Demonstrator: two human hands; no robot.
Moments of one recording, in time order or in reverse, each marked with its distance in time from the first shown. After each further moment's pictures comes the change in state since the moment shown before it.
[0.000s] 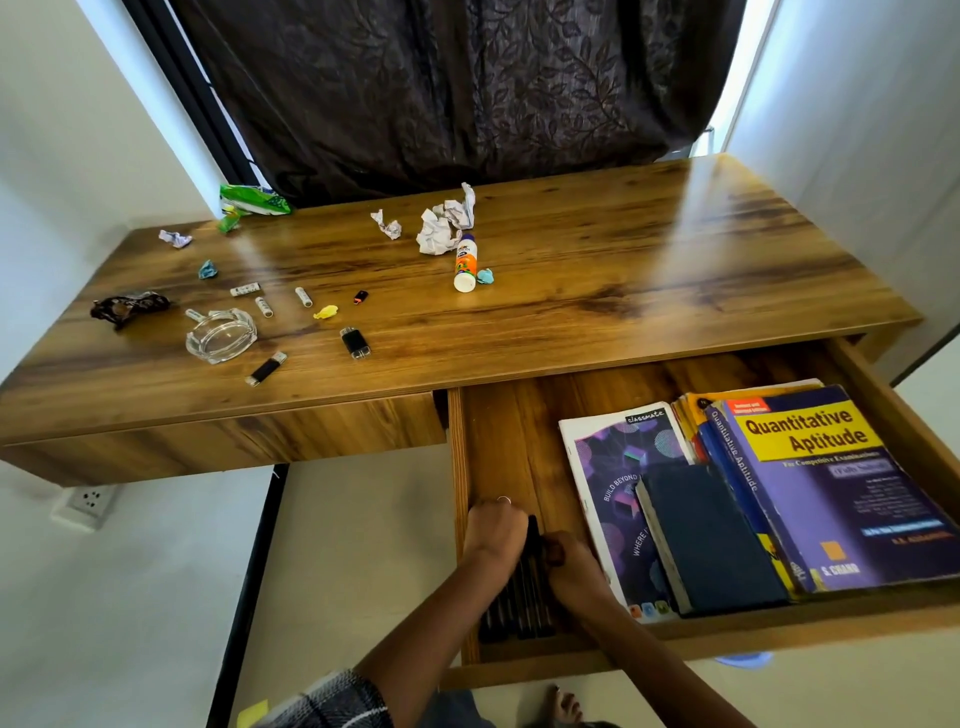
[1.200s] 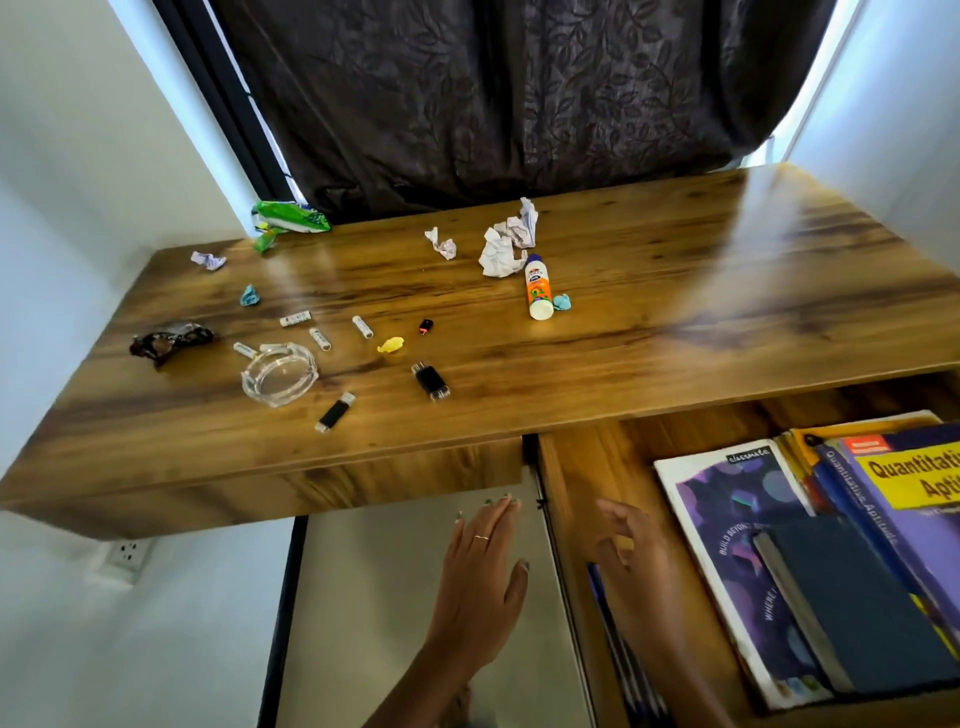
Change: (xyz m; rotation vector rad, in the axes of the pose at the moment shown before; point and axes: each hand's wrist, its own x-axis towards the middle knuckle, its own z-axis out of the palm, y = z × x) left_hand -0.052 -0.153 0.018 -0.630 0.425 0.032; right_hand 0.010 -0.130 0.034 0.149 0.538 -0.176
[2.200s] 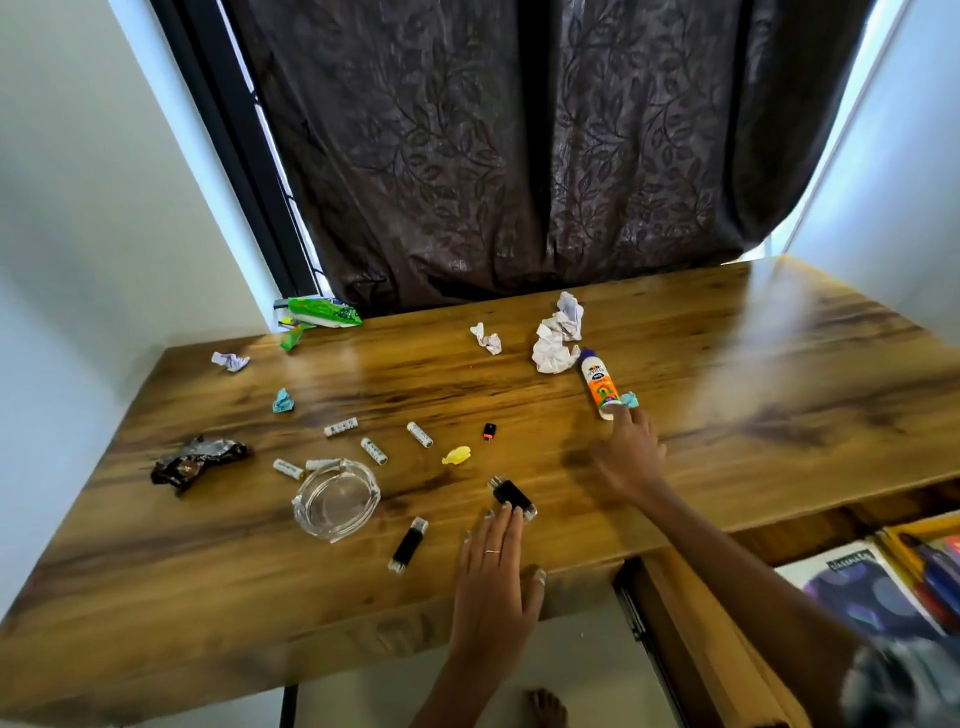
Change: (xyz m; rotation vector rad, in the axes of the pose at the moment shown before) left_hand 0.109 -0.108 -0.082 0.022 0.084 0.026; right_hand 0.221 -0.130 0.102 -0.472 0.079 -0.013
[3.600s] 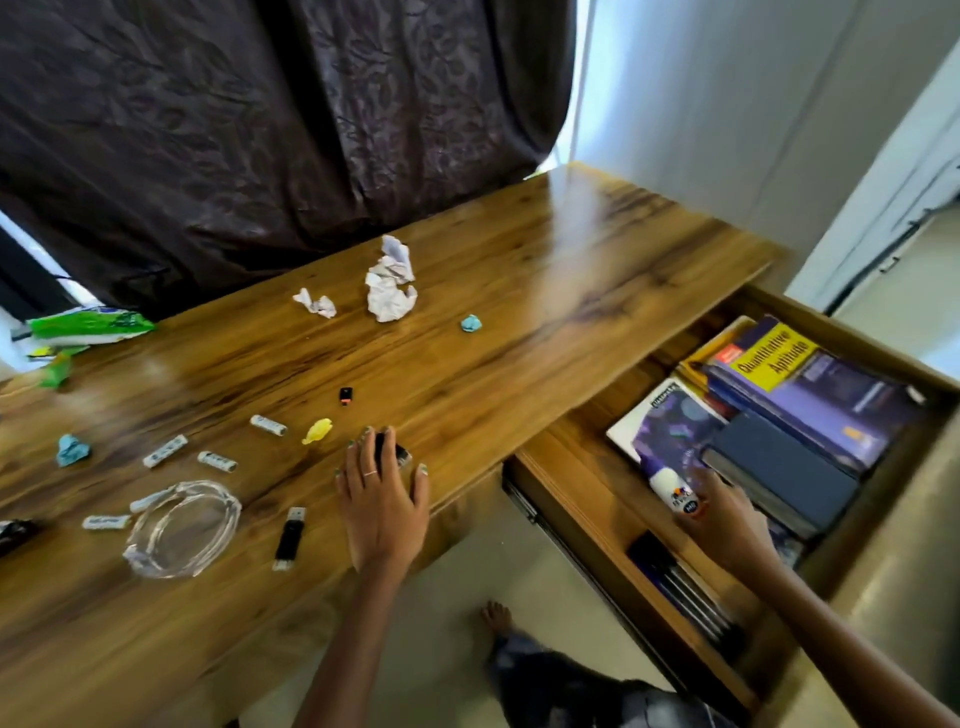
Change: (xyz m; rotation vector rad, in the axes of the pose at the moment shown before) left_hand 0.044 -0.013 0.019 0.150 0.011 -0.011; right_hand -0.211 0.216 -0.053 -0.142 0.076 0.449
